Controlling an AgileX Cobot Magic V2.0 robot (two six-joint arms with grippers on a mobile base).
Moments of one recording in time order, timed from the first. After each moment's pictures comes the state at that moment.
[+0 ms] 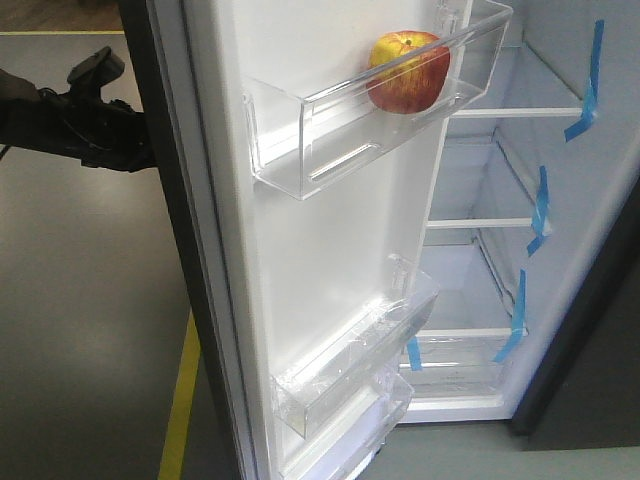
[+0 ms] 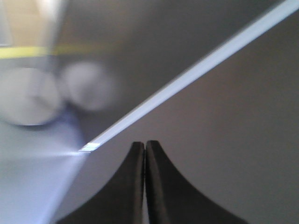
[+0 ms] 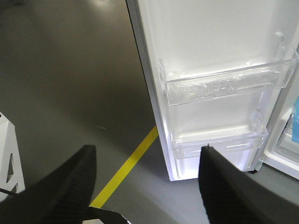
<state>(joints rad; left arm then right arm) -0.03 2.00 -1.70 -0.95 0.88 0.56 0.41 0.14 -0.56 0.34 1.07 -0.17</state>
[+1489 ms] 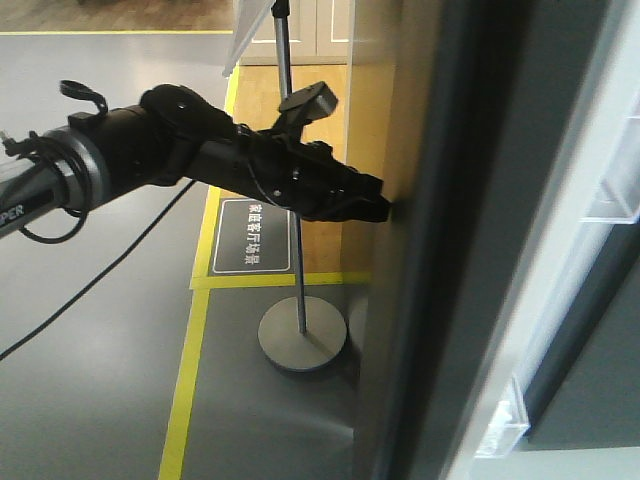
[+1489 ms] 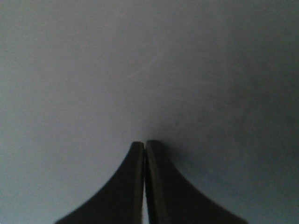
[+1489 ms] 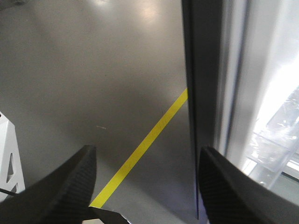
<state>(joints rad) -0.49 2.00 -1.71 -1.05 0.87 0.64 0.41 0.14 -0.56 0.34 1.07 -0.17</state>
